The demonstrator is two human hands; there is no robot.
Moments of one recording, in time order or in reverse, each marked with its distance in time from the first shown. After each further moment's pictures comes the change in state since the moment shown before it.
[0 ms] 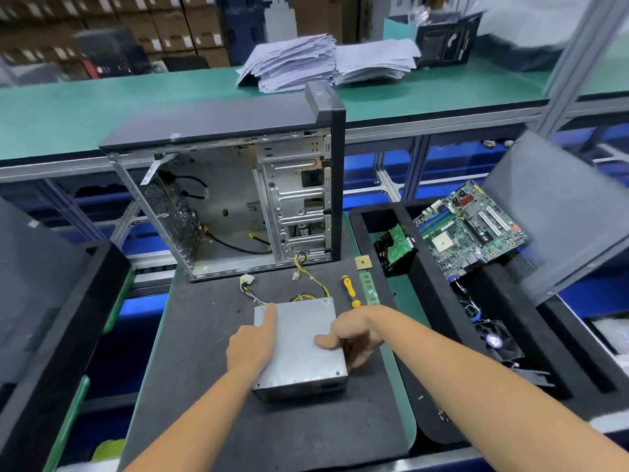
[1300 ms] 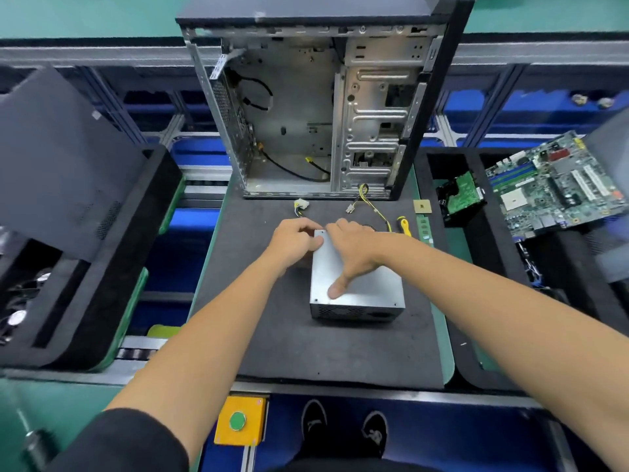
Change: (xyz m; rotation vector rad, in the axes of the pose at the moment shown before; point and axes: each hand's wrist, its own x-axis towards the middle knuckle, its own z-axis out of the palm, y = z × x) left_hand 0.021 0.002 -0.051 -0.449 -0.289 0.373; right_hand 0.006 -0.075 0.047 -1.095 0.461 -0.466
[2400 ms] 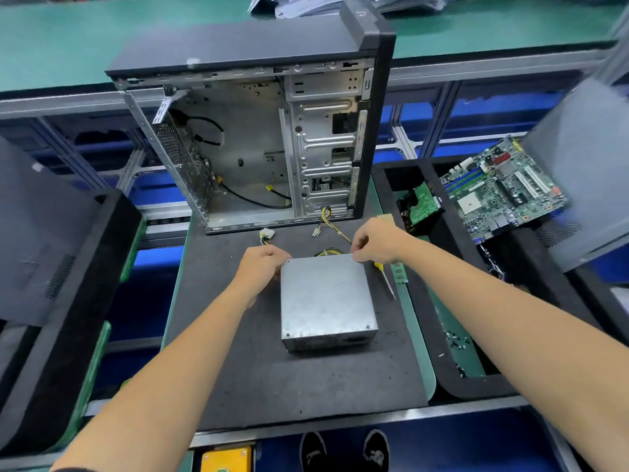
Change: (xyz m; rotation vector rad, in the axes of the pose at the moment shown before) left_hand 0.029 -0.005 0.005 0.008 0.047 0.009; right_hand -0.028 0.092 -0.008 0.514 0.269 0.224
